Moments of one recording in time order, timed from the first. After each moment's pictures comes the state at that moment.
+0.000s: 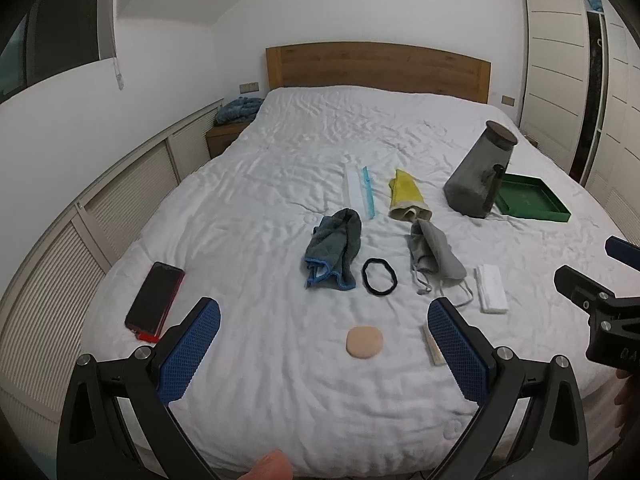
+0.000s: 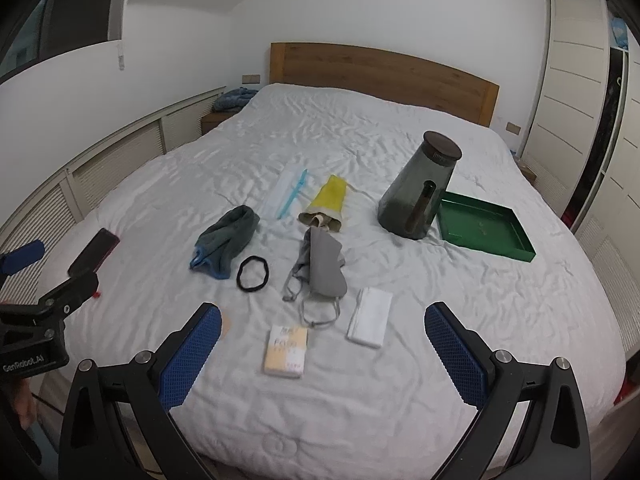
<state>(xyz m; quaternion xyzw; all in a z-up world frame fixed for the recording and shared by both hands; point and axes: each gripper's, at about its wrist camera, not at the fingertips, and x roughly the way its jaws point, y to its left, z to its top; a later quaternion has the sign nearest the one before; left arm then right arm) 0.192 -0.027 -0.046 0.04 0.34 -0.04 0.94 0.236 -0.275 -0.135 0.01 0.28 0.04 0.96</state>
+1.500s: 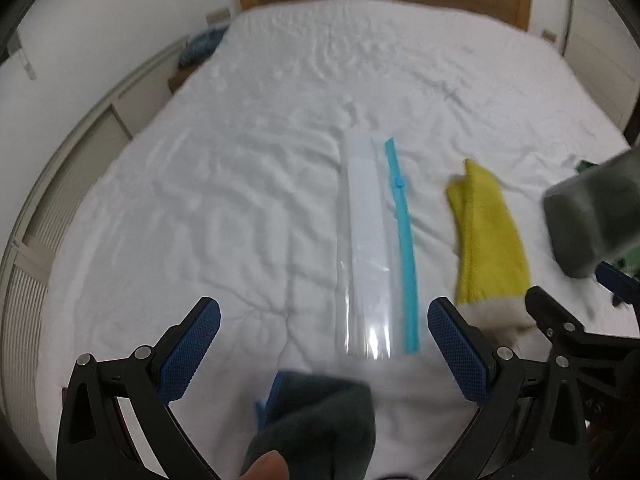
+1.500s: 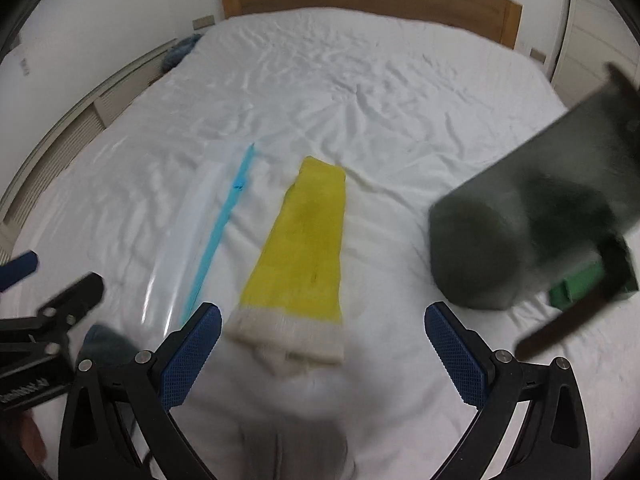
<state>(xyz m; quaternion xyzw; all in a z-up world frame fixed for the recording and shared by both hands) 0.603 -0.117 -0.165 0.08 0.49 -0.02 0.87 0.725 -0.282 -0.304 0.07 0.45 0.04 0.89</state>
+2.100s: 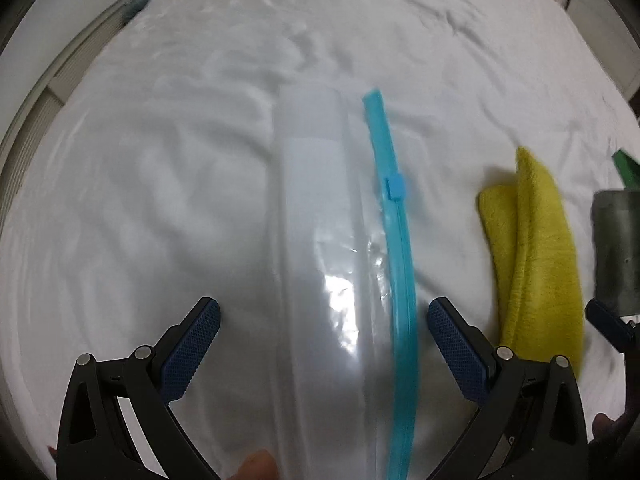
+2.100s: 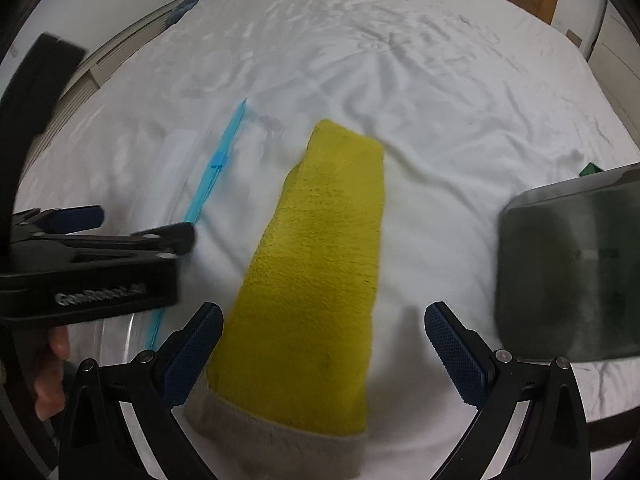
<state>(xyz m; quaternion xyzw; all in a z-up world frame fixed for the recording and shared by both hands) 0.717 -0.153 -0.254 0.09 0.60 -0.06 0.79 0.820 -0.264 -0.357 0.05 0.50 0.08 0.86</state>
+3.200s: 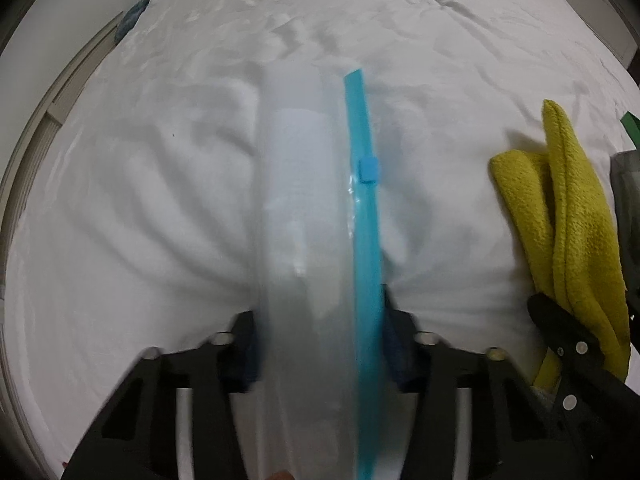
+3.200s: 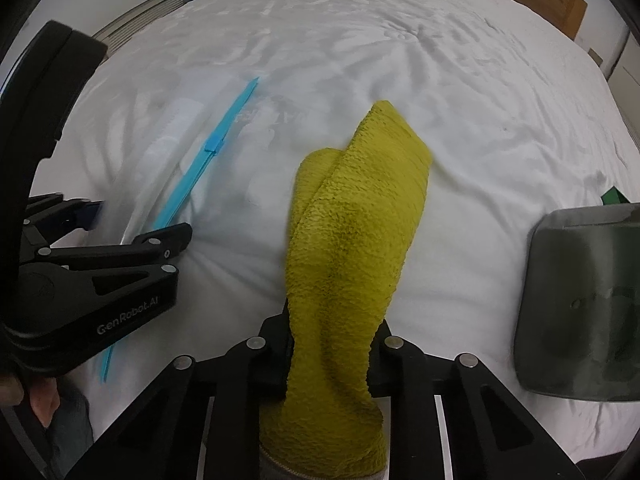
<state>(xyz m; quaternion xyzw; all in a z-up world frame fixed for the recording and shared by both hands) 0.698 -0.140 -0.274 0.14 0.57 -0.06 0.80 0.827 -0.270 -0.384 -0.02 0.52 0.10 0.85</state>
